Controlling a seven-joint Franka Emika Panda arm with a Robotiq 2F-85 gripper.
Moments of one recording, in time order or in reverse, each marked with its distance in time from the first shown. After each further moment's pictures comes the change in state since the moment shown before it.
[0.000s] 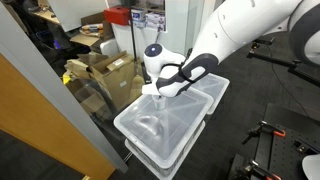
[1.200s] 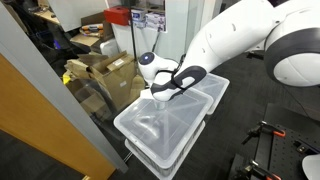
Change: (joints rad) arm -0.002 0.148 -0.003 0.181 0.015 -0.116 0.000
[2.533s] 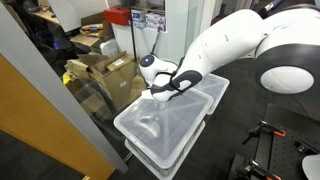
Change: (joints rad) arm -0.016 0.082 -0.016 0.092 0.031 -0.031 0.000
